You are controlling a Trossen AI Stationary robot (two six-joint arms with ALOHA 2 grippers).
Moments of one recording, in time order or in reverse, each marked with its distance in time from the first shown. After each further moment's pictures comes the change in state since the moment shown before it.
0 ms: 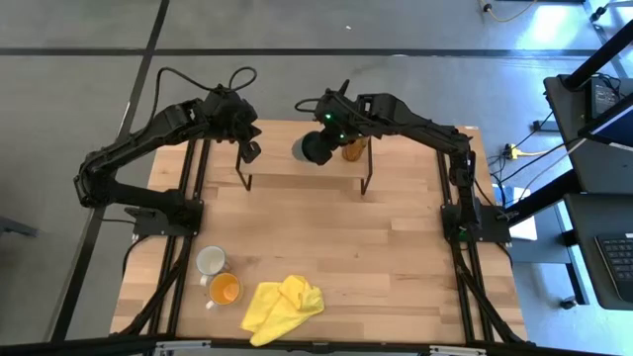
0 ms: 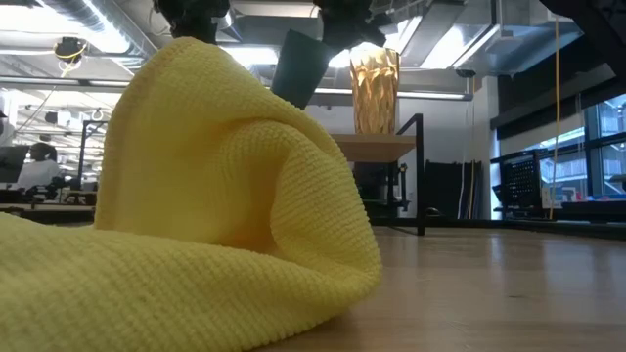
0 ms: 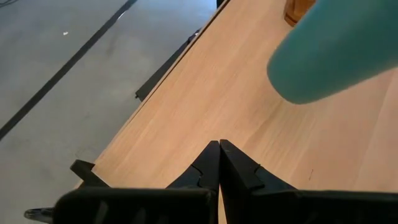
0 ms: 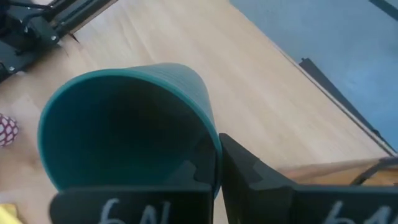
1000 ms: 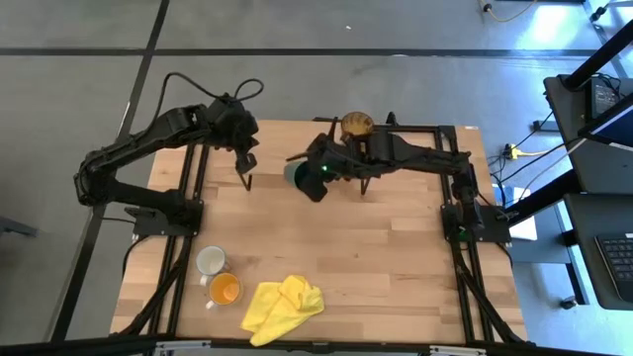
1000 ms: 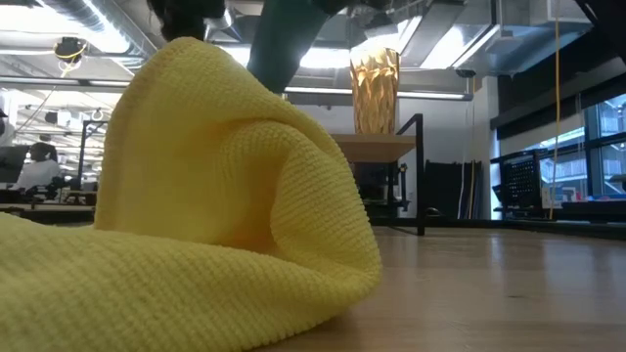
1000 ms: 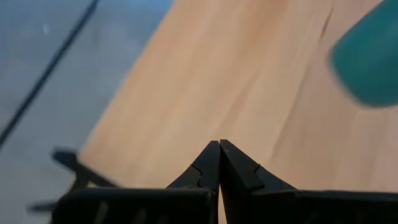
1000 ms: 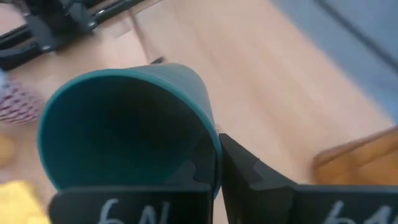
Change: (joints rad) left arm -0.063 0.000 0.000 -0.122 -0.003 0.060; right arm 0.254 0.001 0.000 -0.008 0.211 0.107
